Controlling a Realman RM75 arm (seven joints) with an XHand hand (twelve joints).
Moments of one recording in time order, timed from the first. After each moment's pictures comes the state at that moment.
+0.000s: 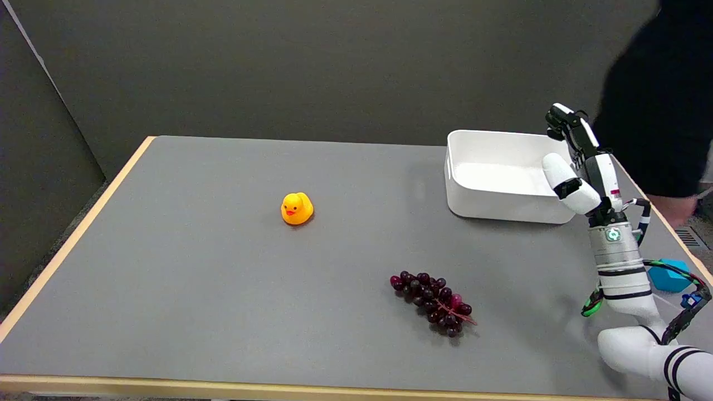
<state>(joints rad) 0.03 -0.90 -1.91 0.72 0.79 1.39 1.27</state>
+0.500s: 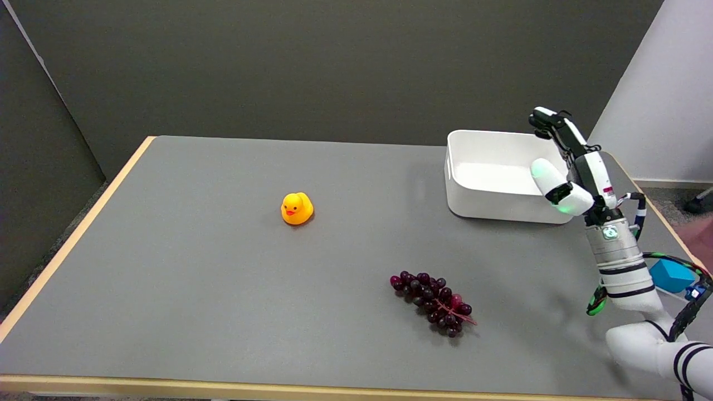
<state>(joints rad) 0.02 -0.87 -1.91 0.75 0.72 1.38 1.27</state>
